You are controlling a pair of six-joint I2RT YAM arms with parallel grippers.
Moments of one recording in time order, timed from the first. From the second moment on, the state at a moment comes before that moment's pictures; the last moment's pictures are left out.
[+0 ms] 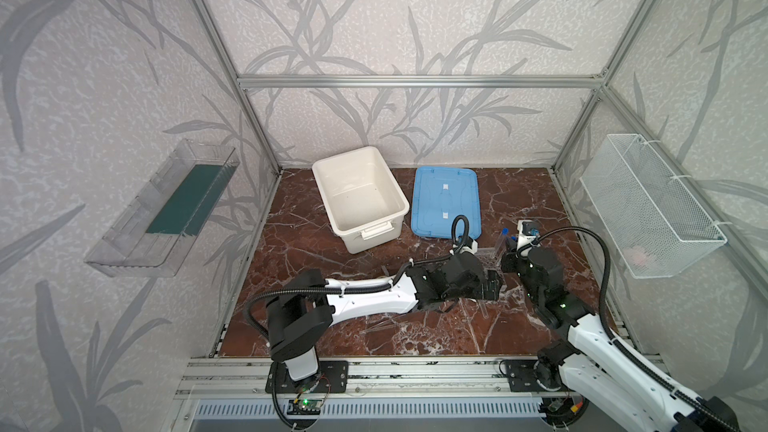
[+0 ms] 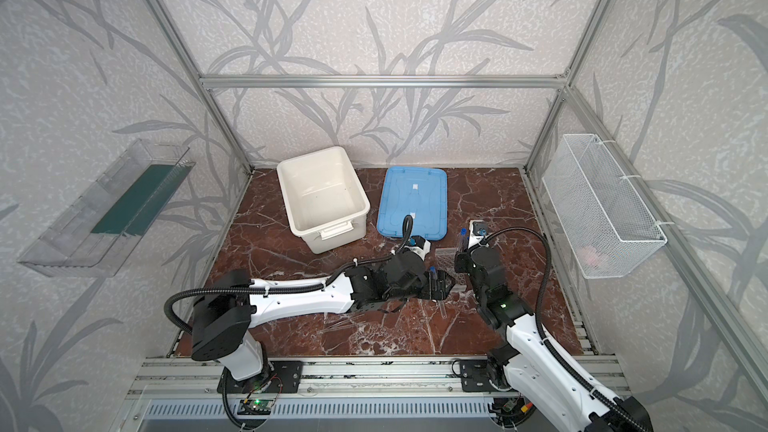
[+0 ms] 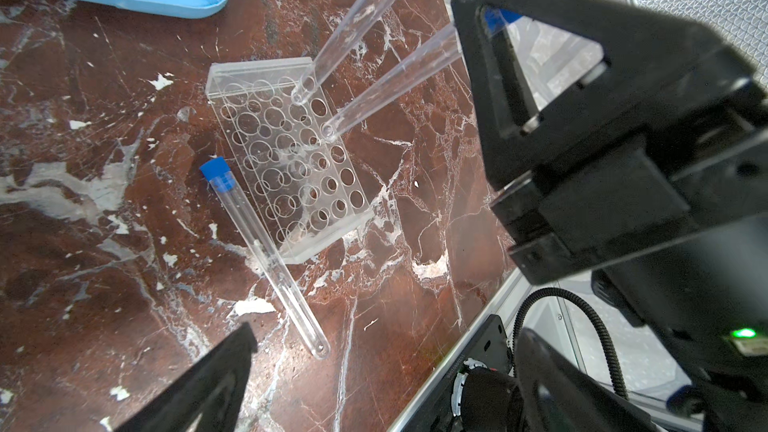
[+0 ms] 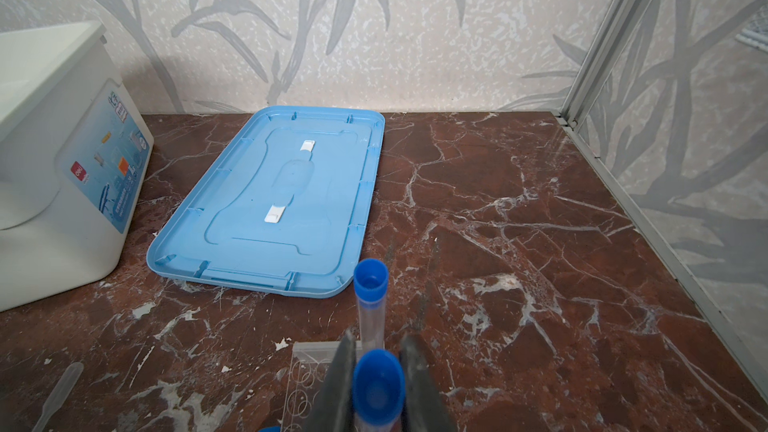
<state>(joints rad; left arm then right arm) -1.18 1.71 1.16 -0.07 -0.07 -0.95 0.41 0.79 0.38 0.06 0.34 0.17</state>
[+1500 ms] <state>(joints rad) -1.18 1.99 1.45 -0.51 -0.09 -0.76 0.09 0.63 0.62 -0.49 0.09 0.38</state>
